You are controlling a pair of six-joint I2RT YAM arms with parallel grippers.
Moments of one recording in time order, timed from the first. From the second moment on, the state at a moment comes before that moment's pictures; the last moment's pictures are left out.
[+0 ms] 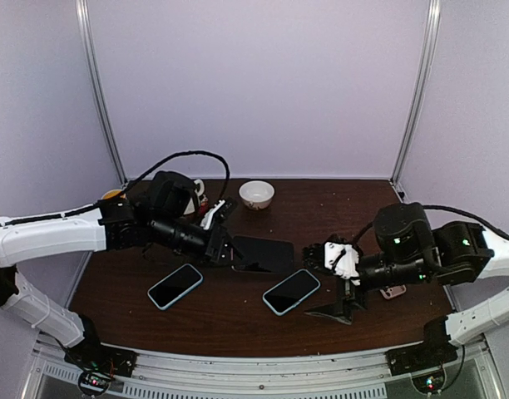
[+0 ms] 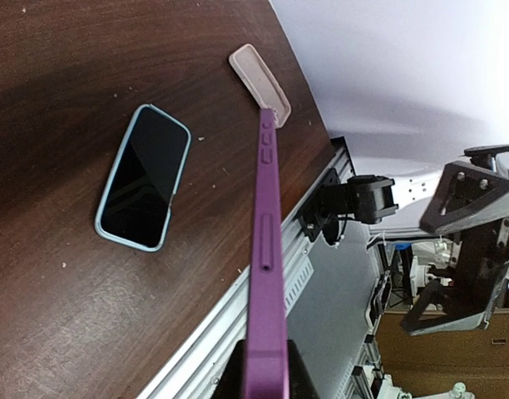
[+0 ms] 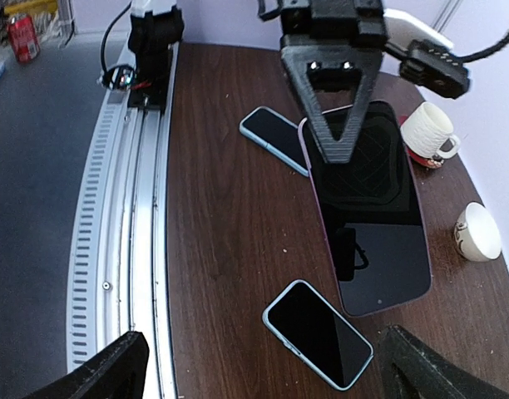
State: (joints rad) left arm -0.94 1.35 1.06 -0.32 0.52 -0.79; right arm 1.28 0.97 0.96 -0.53 0.02 -0.24
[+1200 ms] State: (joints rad) left arm -0.96 1.41 0.96 -0.12 0.76 -0.76; right arm 1.22 1.30 1.01 -0.31 0.11 -0.45
